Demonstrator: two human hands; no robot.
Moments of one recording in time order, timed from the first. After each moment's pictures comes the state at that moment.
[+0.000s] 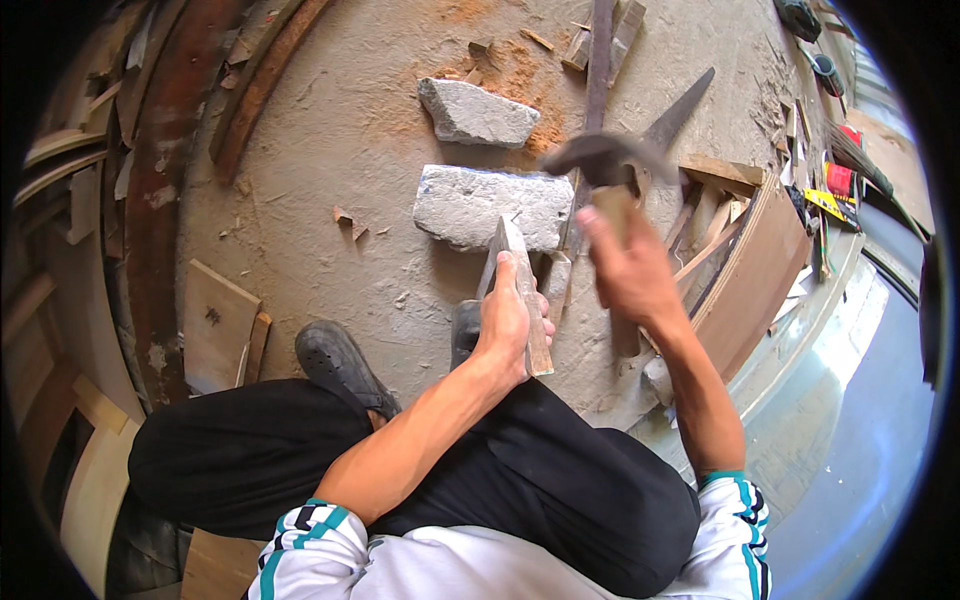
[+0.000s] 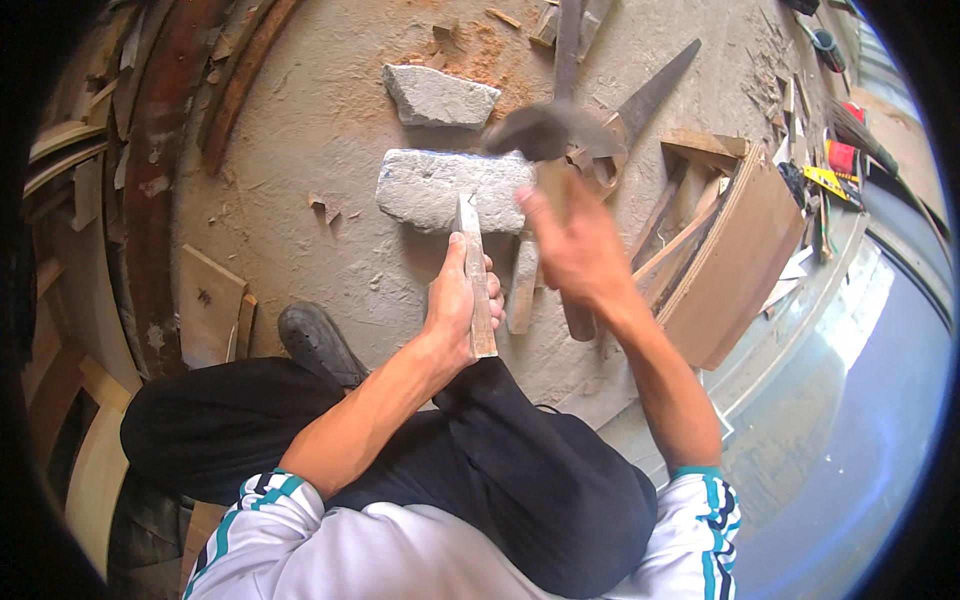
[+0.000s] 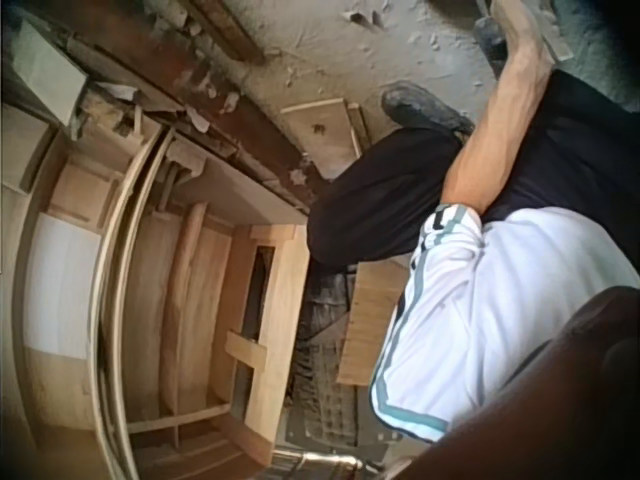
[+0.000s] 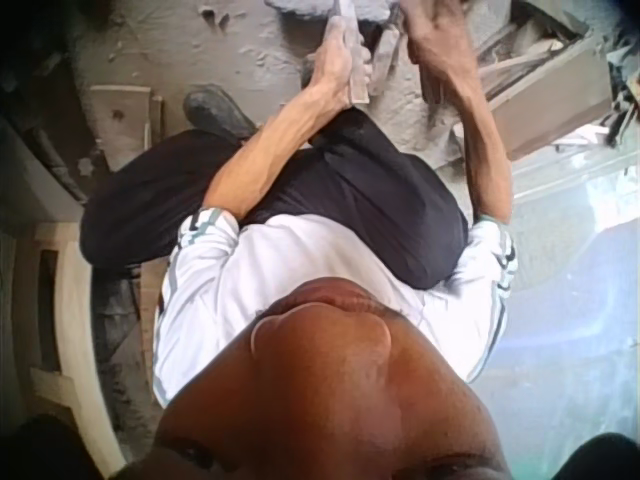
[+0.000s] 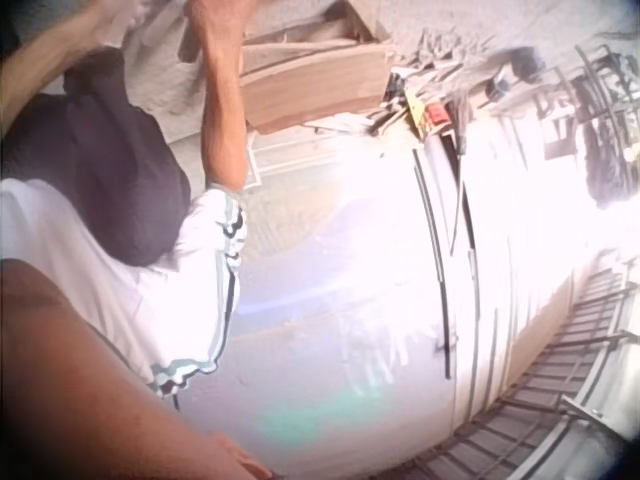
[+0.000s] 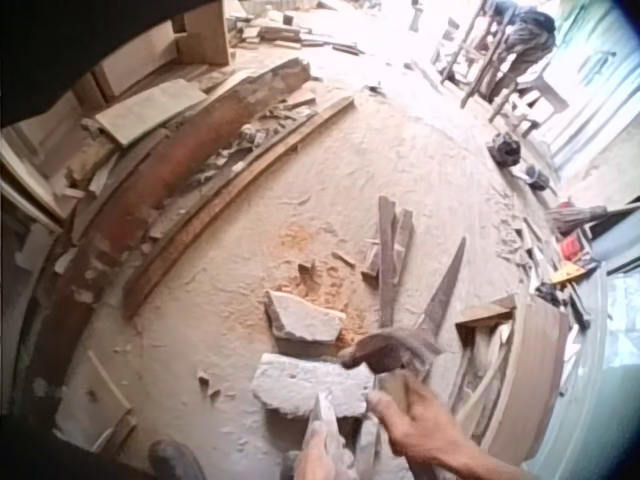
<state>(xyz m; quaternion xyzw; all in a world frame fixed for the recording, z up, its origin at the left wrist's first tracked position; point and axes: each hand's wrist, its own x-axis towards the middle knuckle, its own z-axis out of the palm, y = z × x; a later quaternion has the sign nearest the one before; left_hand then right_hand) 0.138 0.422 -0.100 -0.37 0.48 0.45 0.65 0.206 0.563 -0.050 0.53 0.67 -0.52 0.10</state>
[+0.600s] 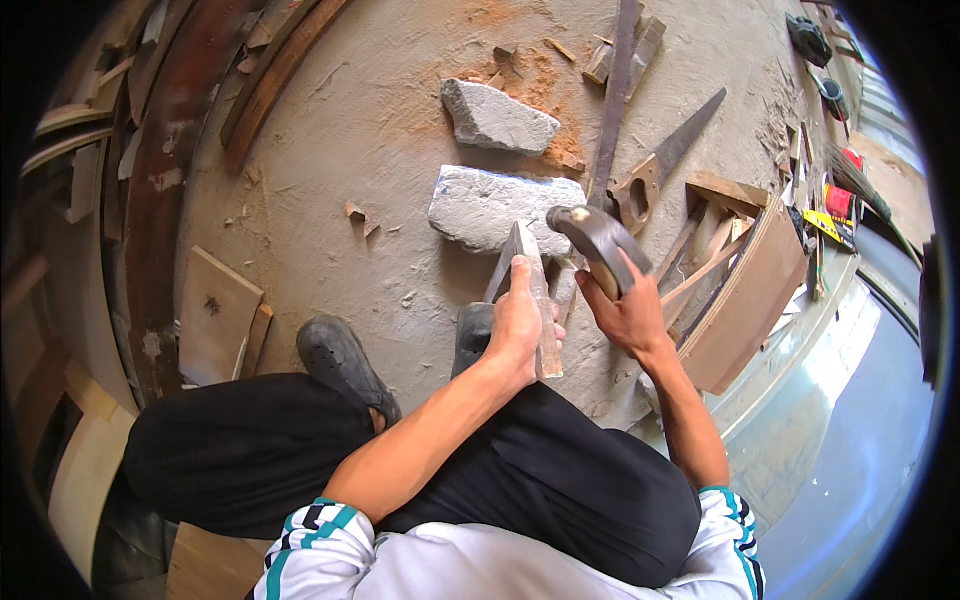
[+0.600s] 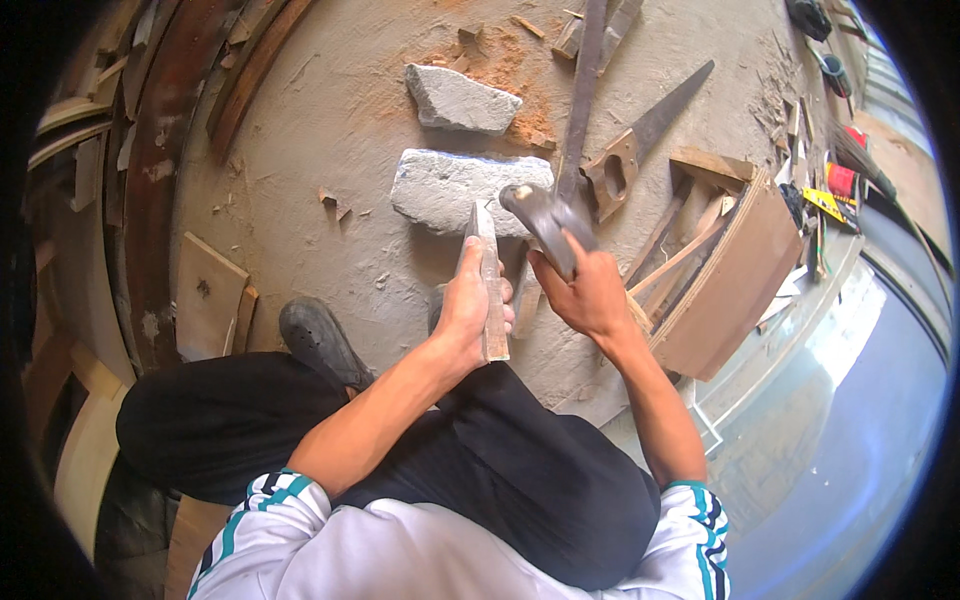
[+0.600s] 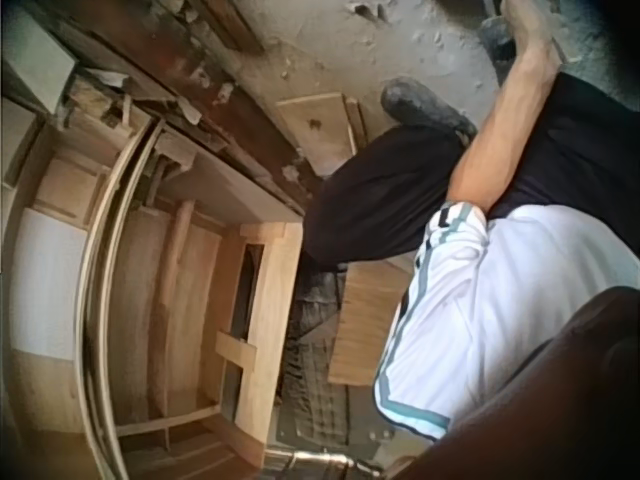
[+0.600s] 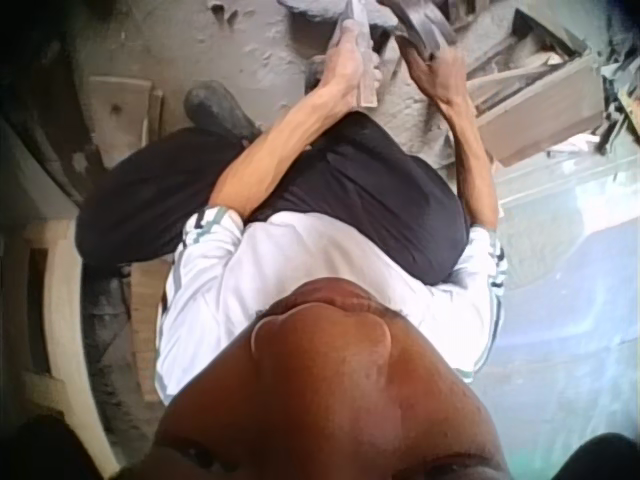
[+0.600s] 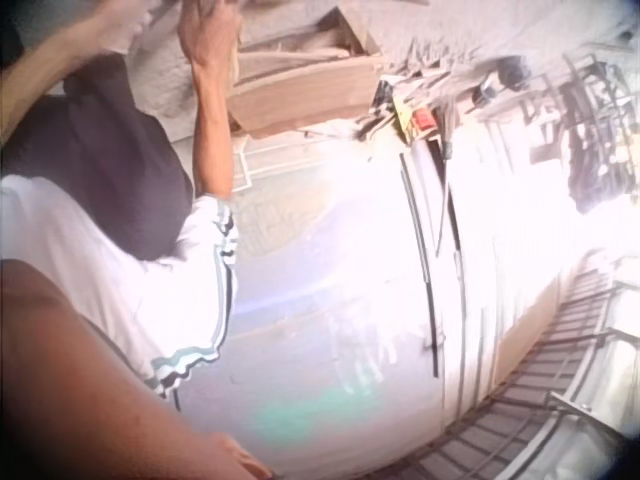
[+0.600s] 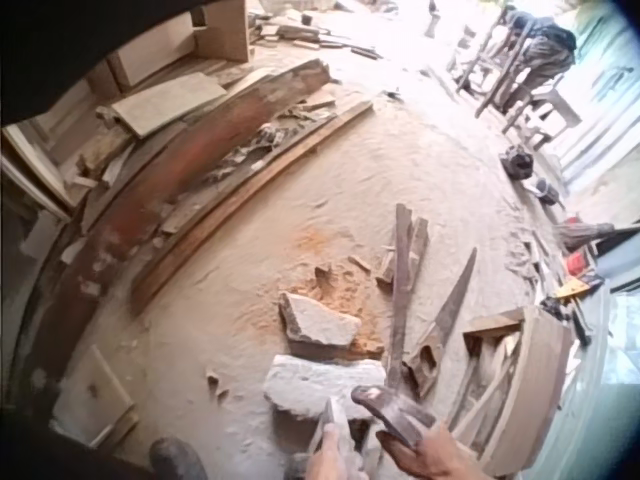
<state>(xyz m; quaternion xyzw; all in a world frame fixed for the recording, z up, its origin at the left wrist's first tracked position) 0.135 0.420 -0.100 -0.37 0.48 0.44 0.66 0.246 0.538 -0.082 0.38 0.83 -0.40 0.06</state>
